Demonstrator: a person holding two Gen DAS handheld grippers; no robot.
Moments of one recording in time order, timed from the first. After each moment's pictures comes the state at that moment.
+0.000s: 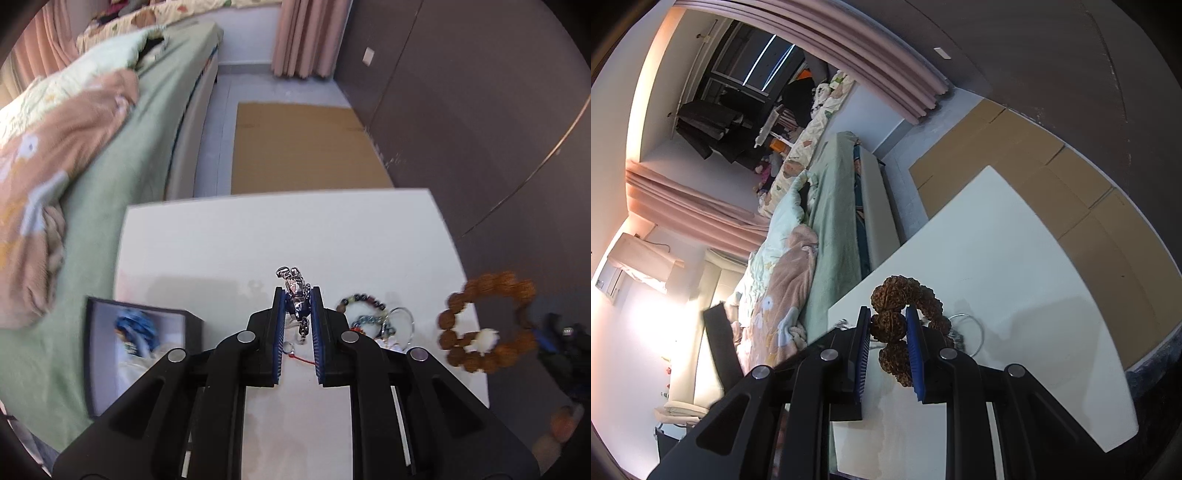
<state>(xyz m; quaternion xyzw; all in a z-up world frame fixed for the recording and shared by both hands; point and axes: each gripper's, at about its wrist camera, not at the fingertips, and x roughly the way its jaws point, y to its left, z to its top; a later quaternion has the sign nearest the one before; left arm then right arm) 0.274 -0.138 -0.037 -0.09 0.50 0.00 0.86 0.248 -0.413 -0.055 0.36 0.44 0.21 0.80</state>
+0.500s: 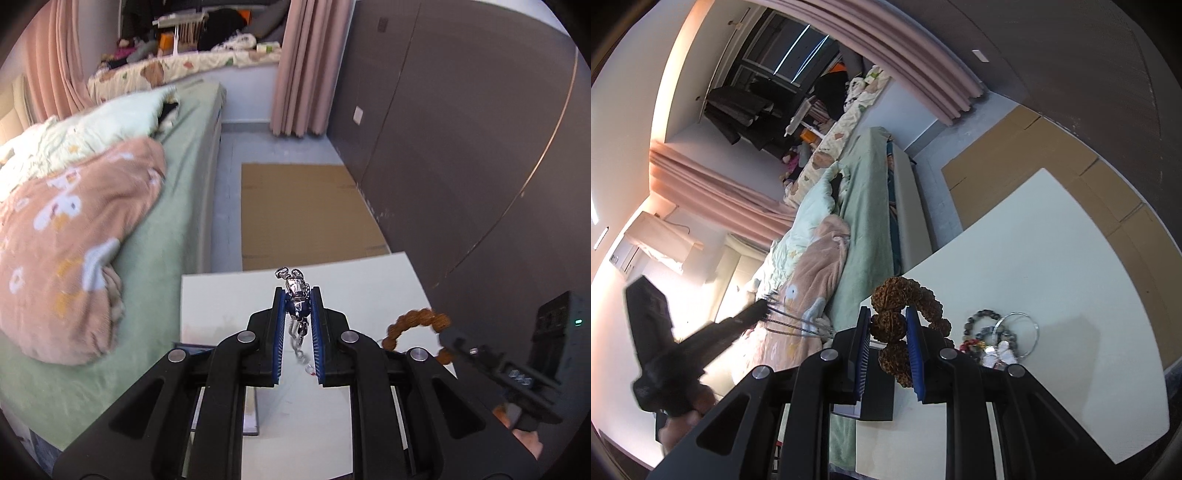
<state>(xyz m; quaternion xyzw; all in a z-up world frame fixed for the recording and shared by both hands) 0.235 -0.090 0.080 -0.08 0.41 0.00 0.91 0.244 -0.367 -0.035 0.34 0.41 0.26 0.80</state>
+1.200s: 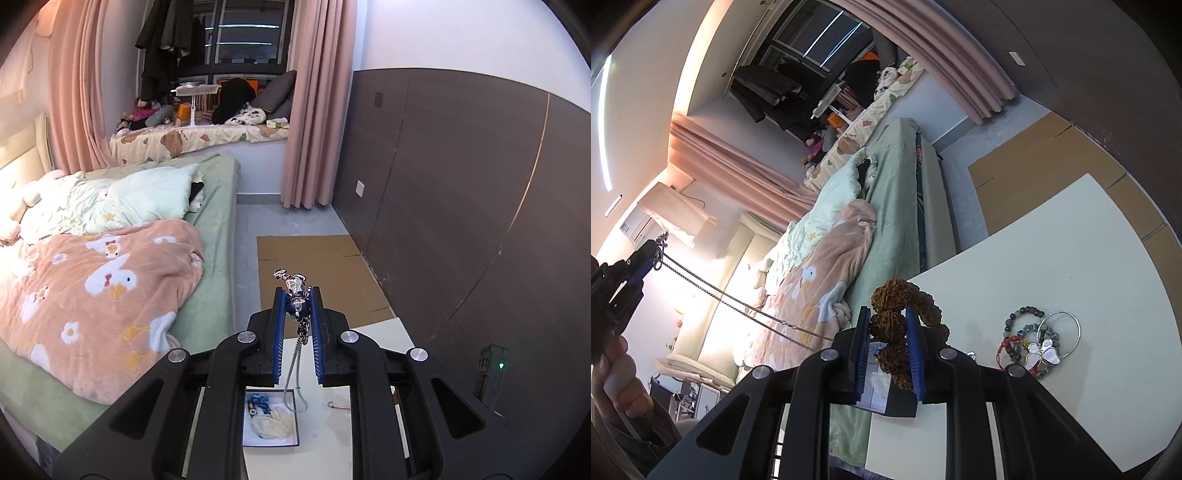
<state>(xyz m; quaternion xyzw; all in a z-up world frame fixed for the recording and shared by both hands) 0.169 -0.042 0.214 -0.06 0.30 0.02 0.95 0.236 -0.324 -0.018 0.30 0.40 0.30 0.81</state>
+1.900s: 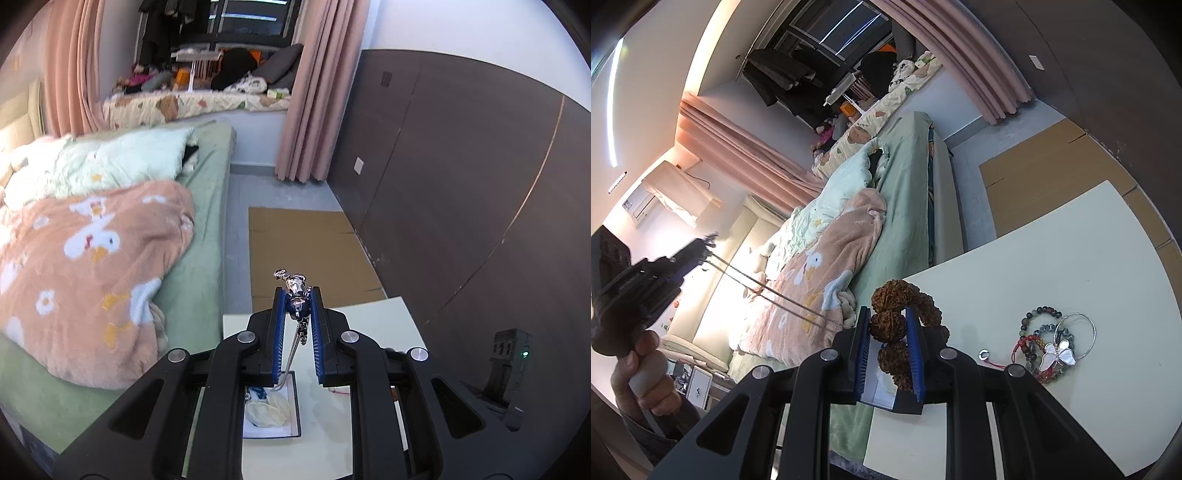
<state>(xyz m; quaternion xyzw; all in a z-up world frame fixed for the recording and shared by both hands) 0.191 -0.016 0.143 -0.11 0.35 0.00 0.93 0.231 -0.298 -0.012 0.27 0.41 0.32 0.81</state>
